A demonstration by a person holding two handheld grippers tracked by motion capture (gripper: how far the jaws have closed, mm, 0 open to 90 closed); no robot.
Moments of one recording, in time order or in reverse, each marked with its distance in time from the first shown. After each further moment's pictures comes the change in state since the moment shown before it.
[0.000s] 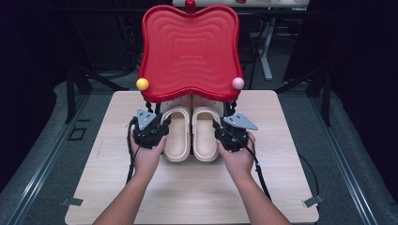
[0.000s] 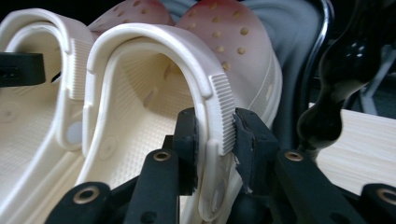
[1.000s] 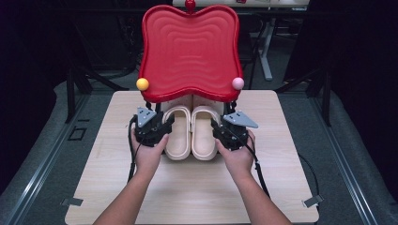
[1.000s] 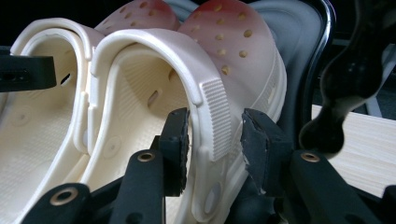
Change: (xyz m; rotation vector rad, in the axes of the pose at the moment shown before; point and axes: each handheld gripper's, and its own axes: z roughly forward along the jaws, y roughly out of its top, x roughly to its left) left arm -0.001 0.004 0.005 -0.013 -0.033 -0.052; right arm 0.000 0.005 0.001 -0.001 0.004 0.009
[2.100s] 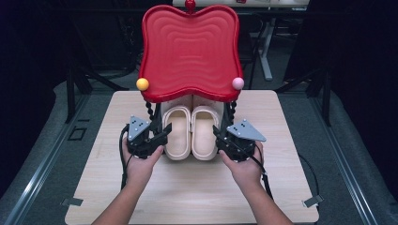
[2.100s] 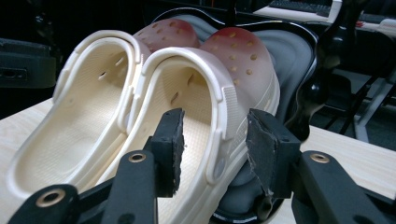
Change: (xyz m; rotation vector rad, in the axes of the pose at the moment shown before) left arm -0.004 -0.008 -0.045 -0.017 -0.066 0.042; right arm 0.010 0.000 -0.046 -0.060 0.019 -0.109
